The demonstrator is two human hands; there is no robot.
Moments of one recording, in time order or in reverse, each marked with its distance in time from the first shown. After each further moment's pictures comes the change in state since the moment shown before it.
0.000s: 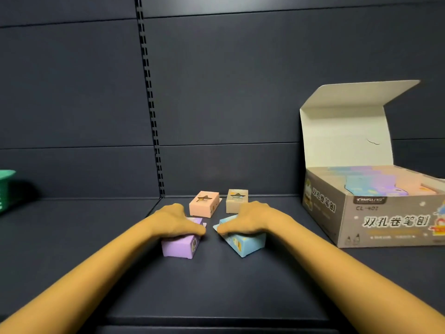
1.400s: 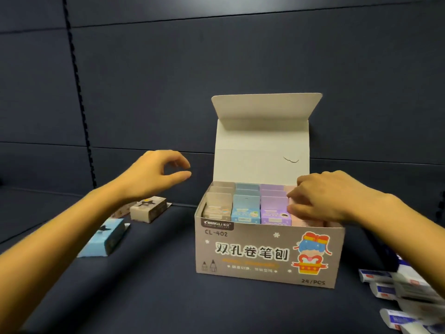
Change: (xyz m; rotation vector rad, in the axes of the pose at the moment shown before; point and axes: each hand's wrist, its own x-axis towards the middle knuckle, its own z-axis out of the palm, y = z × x) left_hand -0.012 0.232 0.018 -0.024 0.602 0.502; right_hand -0.026 0.319 -0.154 -0.741 0.379 -0.395
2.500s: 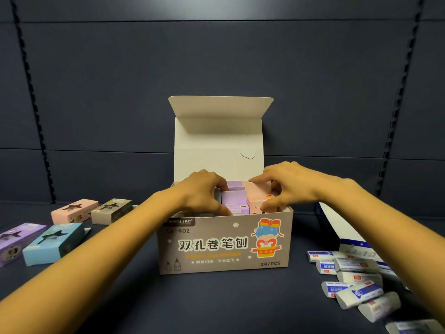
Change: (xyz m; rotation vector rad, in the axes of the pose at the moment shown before) left_hand 0.035 0.095 0.086 0.146 -0.380 0.113; right_hand -0.011 0.034 0.014 0.390 0.017 -0.033
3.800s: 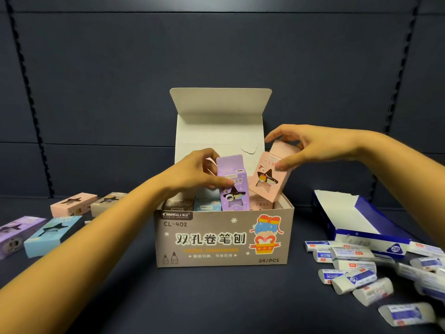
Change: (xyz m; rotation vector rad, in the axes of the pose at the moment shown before) left_hand -0.009 -0.006 -0.013 -0.712 0.098 -0.029; right_hand -0.024 0.007 -0.053 0.546 0.006 0.142
